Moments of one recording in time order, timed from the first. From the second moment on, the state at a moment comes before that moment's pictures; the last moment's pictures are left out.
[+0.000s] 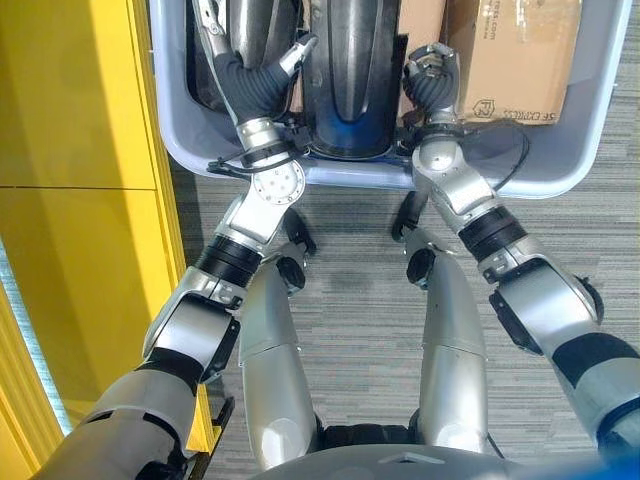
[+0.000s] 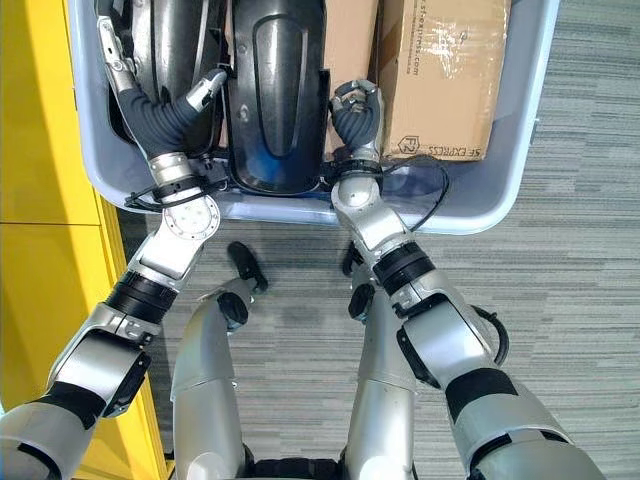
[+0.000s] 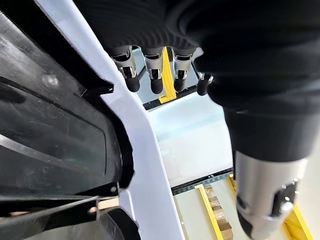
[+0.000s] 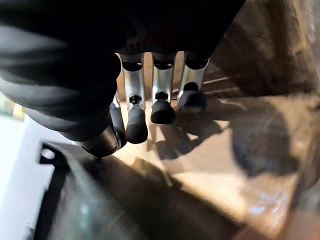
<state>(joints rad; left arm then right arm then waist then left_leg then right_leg) -0.89 0.36 -0.32 0.35 0.01 -0.33 0.93 -1.14 -0.25 0.48 0.68 0.25 0.14 -0.66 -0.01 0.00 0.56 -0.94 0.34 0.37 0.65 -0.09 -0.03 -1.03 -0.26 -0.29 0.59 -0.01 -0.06</state>
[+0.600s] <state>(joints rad) -0.80 0.37 -0.31 0.35 -0.03 -0.36 0.83 -1.08 -0.23 0.46 0.81 0.61 0.05 -0.63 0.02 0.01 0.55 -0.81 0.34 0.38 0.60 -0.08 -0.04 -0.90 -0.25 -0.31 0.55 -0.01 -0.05</state>
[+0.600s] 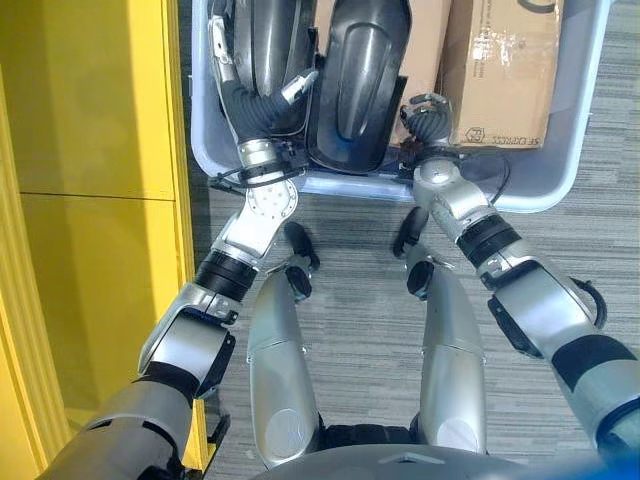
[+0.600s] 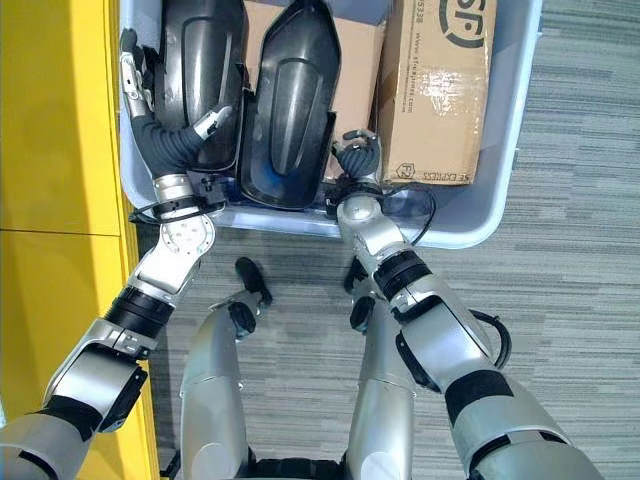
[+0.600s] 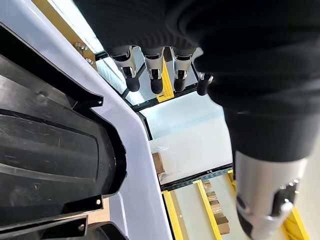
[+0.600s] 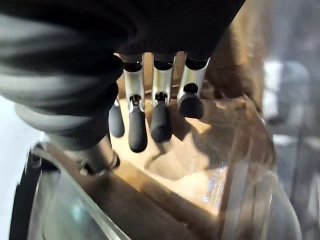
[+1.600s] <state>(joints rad) -0.74 0.36 -0.29 0.26 -0.10 -0.36 0.84 -0.96 -0.23 0.44 0.59 0.57 0.06 -0.57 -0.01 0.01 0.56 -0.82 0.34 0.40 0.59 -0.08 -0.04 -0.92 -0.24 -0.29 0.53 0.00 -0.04</state>
